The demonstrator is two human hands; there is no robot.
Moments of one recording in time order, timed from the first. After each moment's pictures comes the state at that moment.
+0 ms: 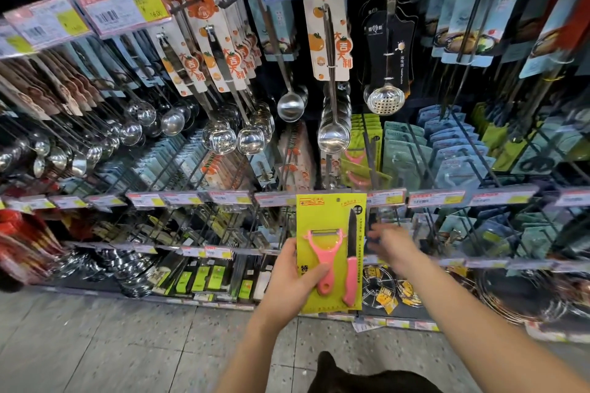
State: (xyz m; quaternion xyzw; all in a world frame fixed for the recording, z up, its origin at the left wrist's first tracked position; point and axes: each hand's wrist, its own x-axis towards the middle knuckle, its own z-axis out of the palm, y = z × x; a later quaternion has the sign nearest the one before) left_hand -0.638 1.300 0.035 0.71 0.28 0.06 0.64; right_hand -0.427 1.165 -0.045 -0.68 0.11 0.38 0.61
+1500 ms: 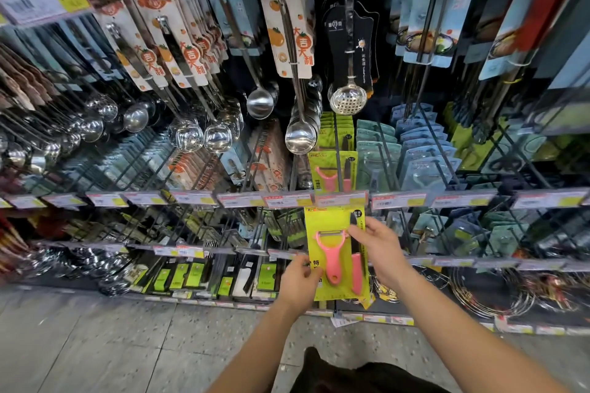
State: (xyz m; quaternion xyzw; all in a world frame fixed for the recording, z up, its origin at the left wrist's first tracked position) left_hand -0.568 1.253 -0.062 0.74 0.40 -0.04 0.54; right_hand -0.440 1.114 -0.003 -0.64 -0.05 0.32 0.70
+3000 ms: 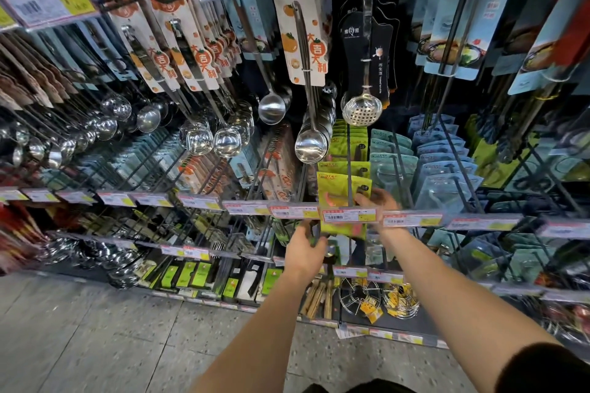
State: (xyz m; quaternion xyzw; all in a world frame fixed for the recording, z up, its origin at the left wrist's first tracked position) left_hand -0.498 1.279 -0.027 0.77 0.42 0.03 0.48; right_hand -0.336 1.170 -0.016 -0.76 0.00 0.24 0.61
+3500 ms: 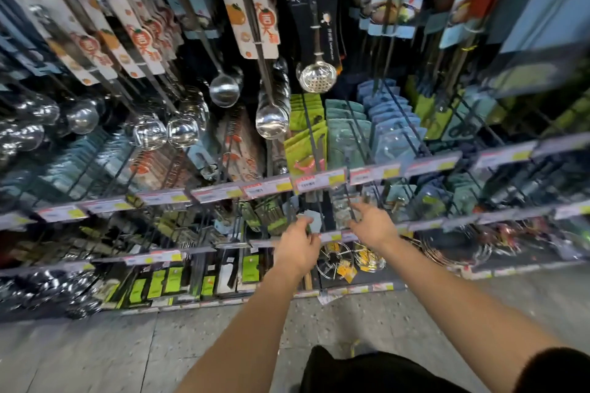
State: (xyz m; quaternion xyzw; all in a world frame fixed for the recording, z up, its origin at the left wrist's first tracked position) left_hand -0.526 1.258 -0.042 0.89 0.27 -0.09 0.35; right_hand -0.419 1.101 -0.030 -0.92 -0.11 0.24 0.28
